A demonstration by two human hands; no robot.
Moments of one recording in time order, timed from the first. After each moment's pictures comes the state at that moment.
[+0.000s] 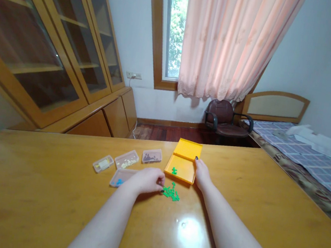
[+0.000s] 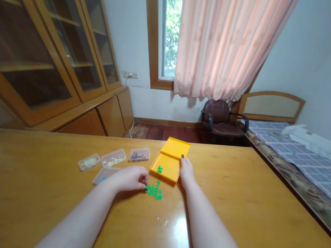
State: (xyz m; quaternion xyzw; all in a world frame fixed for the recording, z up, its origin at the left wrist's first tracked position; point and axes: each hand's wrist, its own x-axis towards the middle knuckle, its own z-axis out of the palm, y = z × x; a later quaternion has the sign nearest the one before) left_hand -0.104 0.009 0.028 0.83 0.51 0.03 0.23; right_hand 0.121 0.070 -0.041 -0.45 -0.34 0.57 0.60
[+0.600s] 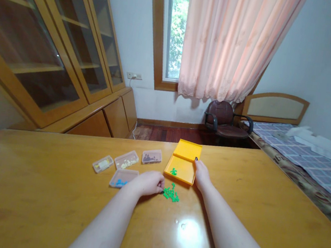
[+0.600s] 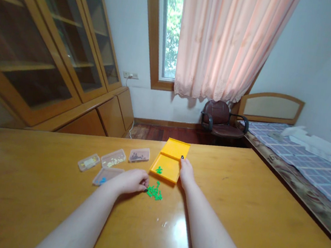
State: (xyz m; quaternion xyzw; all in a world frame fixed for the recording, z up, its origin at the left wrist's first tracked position) left_hand -0.096 0.009 0.020 0.83 0.52 0.00 0.21; right_hand 0.123 0.075 -0.052 -0.44 -0.35 0.57 0.60
